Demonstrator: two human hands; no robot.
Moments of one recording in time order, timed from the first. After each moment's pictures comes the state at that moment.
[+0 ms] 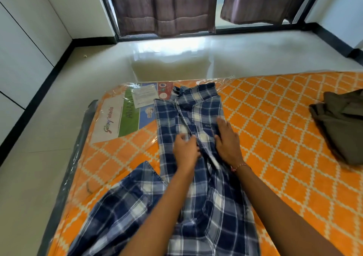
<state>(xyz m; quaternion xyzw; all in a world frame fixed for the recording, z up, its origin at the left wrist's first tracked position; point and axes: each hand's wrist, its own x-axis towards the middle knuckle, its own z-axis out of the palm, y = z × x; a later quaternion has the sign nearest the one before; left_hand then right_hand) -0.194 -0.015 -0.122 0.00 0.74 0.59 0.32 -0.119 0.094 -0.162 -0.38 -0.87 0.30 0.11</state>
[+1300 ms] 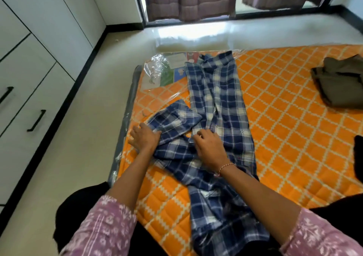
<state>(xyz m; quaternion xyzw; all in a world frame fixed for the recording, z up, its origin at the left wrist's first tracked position) -0.184 -0.291 -0.107 0.04 0.97 0.17 0.15 -0.019 -0.167 -0.125 -0.13 -0.97 0.11 0.15</state>
